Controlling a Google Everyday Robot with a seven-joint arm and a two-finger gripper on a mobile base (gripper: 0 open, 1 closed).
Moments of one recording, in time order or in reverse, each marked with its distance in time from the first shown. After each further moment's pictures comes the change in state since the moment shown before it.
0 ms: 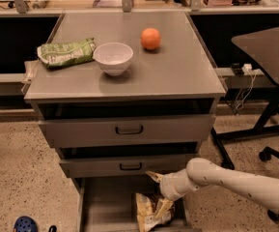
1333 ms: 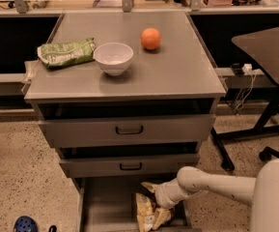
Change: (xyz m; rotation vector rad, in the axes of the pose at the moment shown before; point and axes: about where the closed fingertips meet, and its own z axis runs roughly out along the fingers) arm 0.046 0.021 0.064 -0.082 0.045 -0.074
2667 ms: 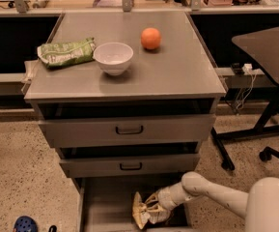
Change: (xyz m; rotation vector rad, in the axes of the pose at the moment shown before) arm 0.055 -0.008 0.043 0.037 -0.114 -0.079
